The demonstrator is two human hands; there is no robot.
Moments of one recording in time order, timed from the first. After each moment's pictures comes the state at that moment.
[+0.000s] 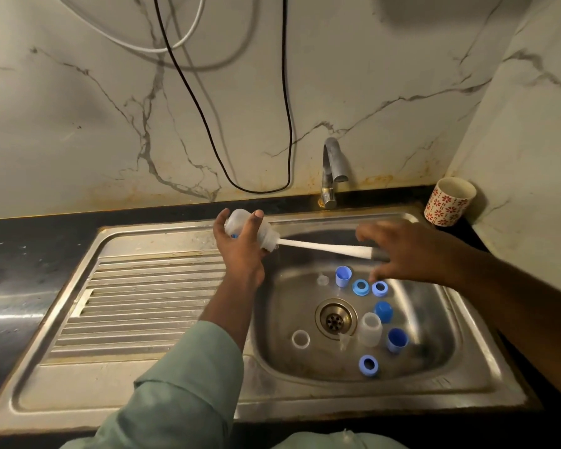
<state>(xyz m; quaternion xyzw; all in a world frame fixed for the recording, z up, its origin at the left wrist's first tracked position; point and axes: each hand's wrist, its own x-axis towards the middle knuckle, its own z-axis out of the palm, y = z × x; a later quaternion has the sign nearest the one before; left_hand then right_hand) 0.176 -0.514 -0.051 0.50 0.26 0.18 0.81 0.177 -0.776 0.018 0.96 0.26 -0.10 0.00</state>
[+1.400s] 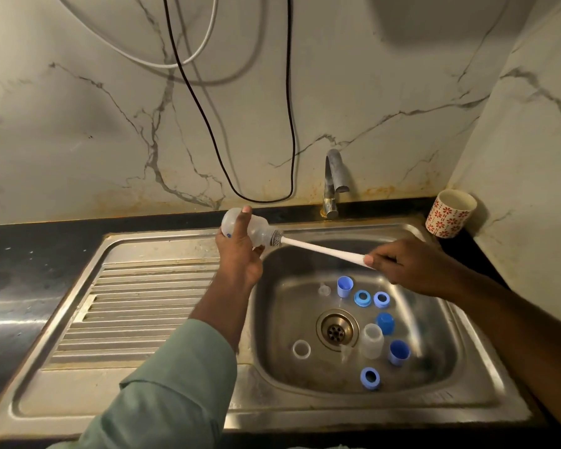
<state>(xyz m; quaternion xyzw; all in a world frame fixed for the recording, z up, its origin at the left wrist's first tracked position) 0.181 -0.506 -0.022 0.37 0.29 0.11 0.87 0.171 -0.785 -0.001 0.94 0.23 -0.07 -0.25</state>
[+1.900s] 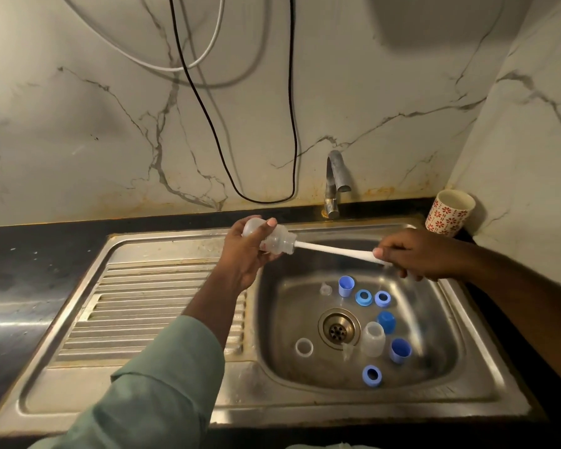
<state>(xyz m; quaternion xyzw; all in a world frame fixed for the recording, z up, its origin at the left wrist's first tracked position) 0.168 -0.486 -0.028 0.56 0.18 -0.01 0.81 0.181 -0.796 0.018 0.92 0.17 -0.20 -0.28</state>
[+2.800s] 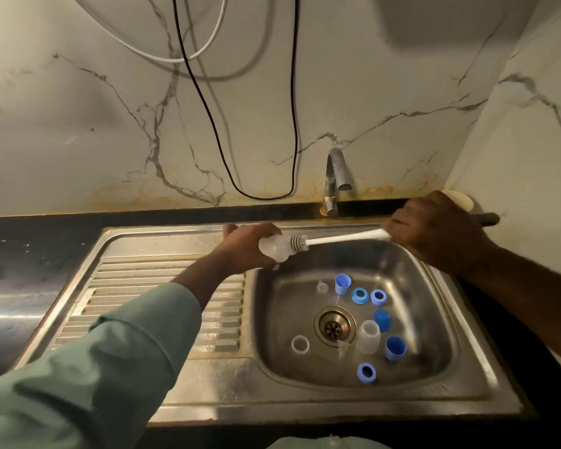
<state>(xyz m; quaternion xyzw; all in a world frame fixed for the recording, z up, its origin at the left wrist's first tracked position) 0.191 -0.453 -0.042 0.97 -0.11 -0.02 0.20 0.191 -0.809 0.030 0.87 0.40 0.23 0.18</state>
